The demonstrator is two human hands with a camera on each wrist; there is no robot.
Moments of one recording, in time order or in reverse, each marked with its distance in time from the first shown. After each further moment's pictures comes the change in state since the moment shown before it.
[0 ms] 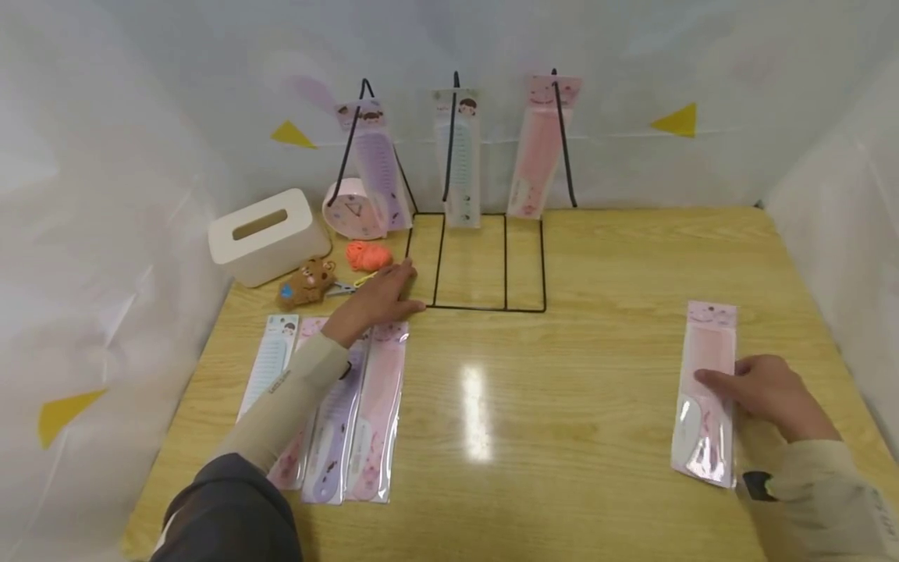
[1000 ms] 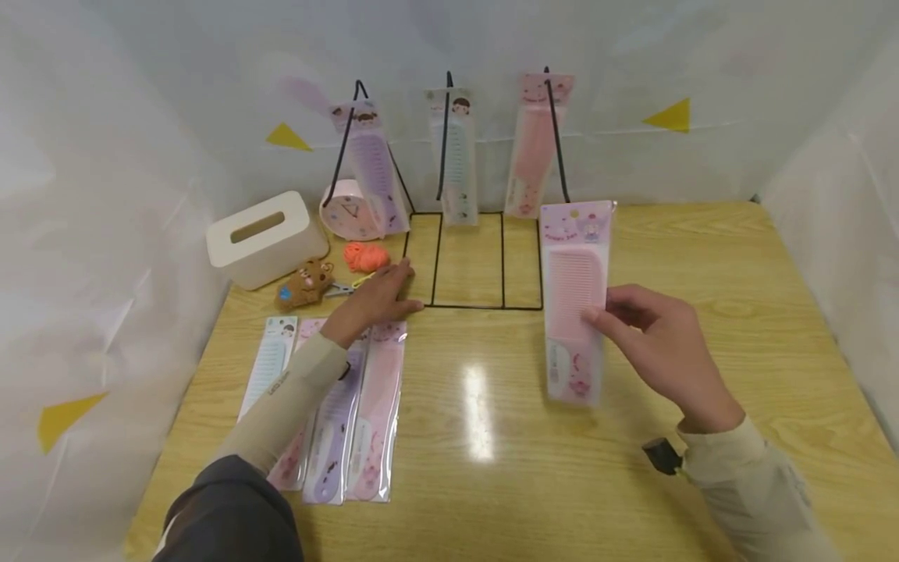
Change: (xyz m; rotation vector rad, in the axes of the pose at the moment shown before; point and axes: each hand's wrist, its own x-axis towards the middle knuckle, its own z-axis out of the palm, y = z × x) left_hand -0.001 0.001 0.000 -0.017 -0.009 -0.015; right_hand -0.072 -0.184 0.040 0.331 0.471 -0.605
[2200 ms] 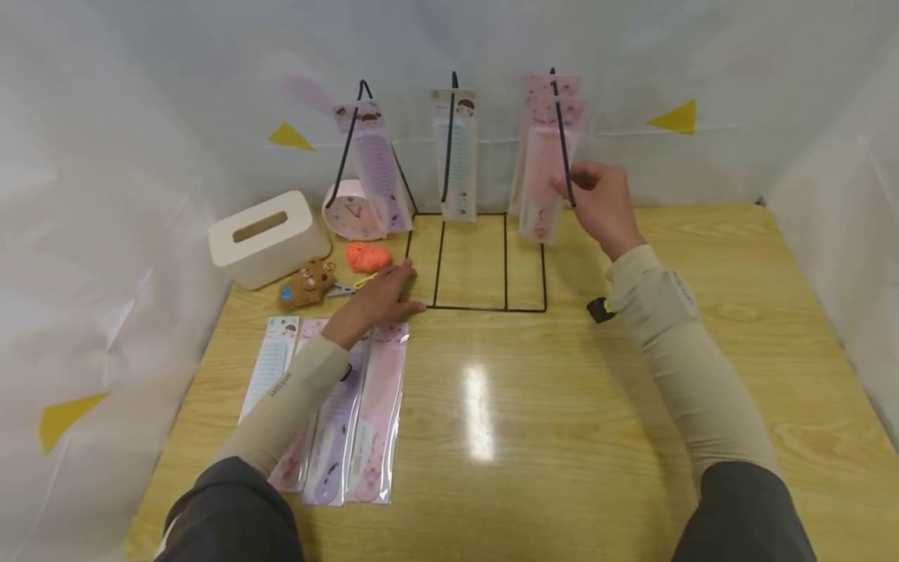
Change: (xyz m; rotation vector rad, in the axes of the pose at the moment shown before) left_hand 0.000 0.000 -0.002 0.006 0.001 0.013; right_hand 0.190 0.034 0.038 0.154 0.058 -0.024
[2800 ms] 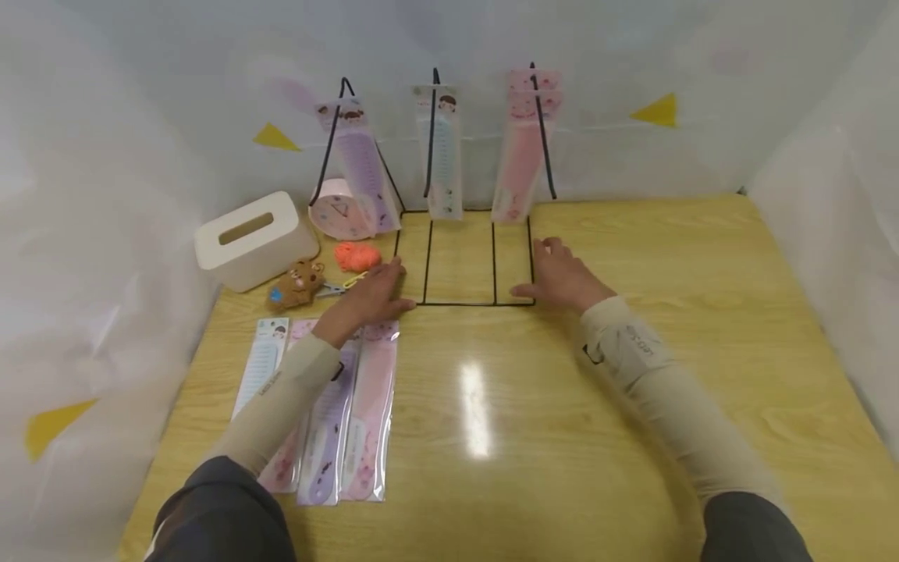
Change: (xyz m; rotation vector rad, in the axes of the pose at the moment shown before) left_hand 0.002 0.007 0.003 0.024 -0.032 -0.014; right_hand -0.061 0.032 0.030 -0.640 -0.620 0.106
